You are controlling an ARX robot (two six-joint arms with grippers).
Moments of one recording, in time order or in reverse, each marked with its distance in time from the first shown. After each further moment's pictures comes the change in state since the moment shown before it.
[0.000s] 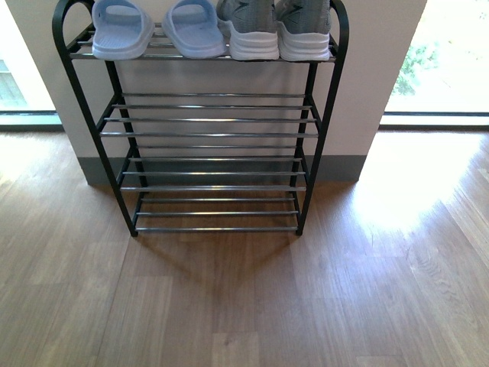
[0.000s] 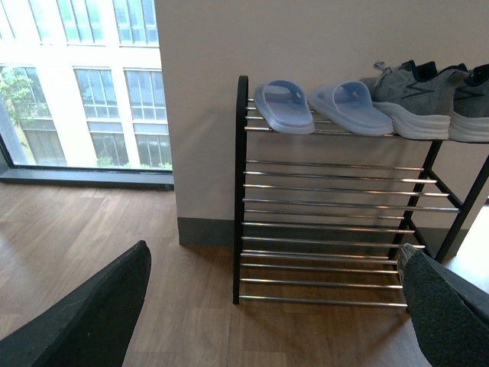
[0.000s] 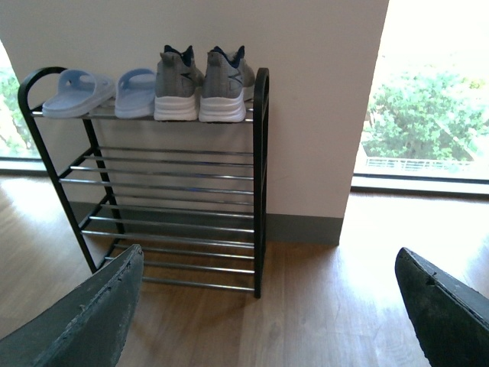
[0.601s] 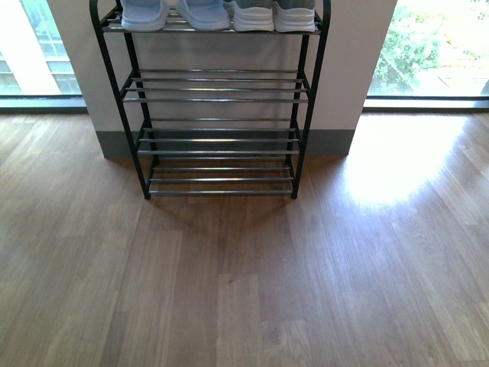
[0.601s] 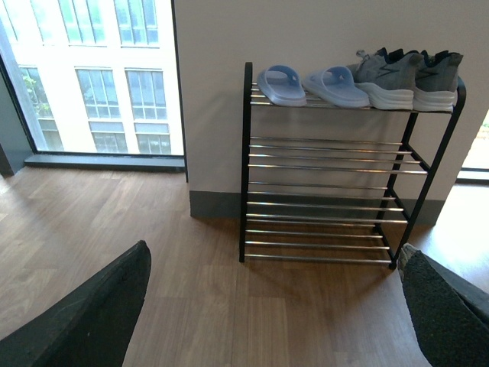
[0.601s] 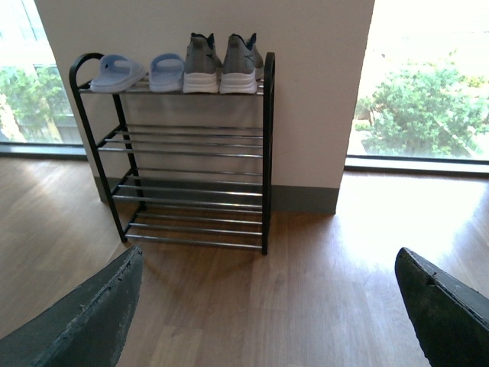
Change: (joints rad) left arm 0.000 0.000 0.000 0.000 0.000 0.000; right arm 0.000 0.001 0.000 0.000 0.000 0.000
